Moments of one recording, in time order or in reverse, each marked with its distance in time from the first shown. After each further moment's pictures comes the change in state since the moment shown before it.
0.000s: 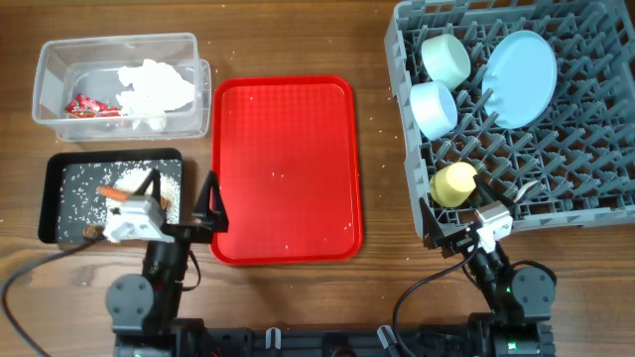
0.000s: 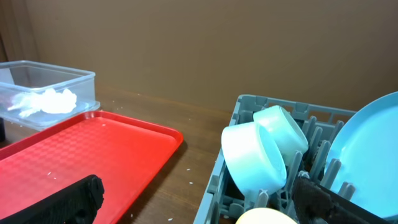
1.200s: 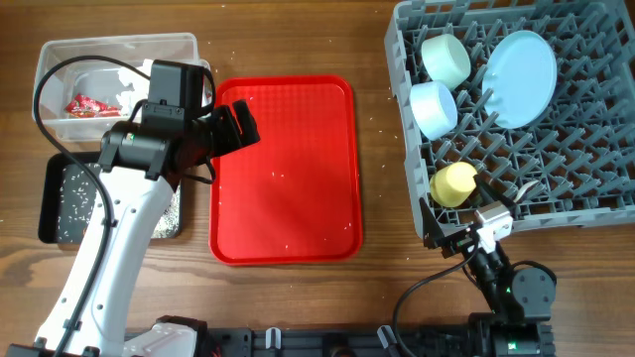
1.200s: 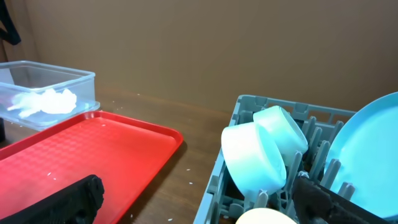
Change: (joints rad) left arm -0.146 1.231 1.097 -0.978 -0.005 -0.187; right arm 0.000 -0.002 0.000 0.000 0.000 0.000
